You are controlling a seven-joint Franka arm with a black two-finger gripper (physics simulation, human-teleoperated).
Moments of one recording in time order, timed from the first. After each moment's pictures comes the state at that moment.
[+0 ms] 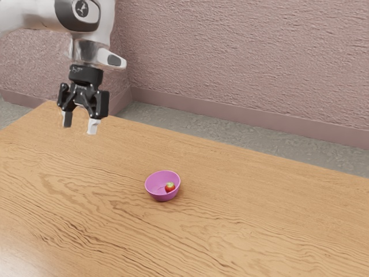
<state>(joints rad) -0.29 0.10 0.29 -1.49 -0.04 0.99 0.09</state>
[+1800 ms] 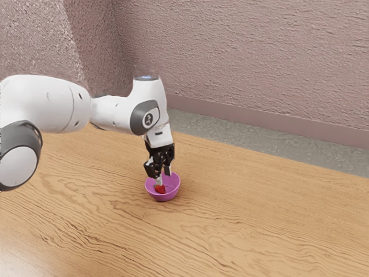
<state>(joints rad) -0.27 0.49 0.20 -1.72 -0.18 2.10 1.56</state>
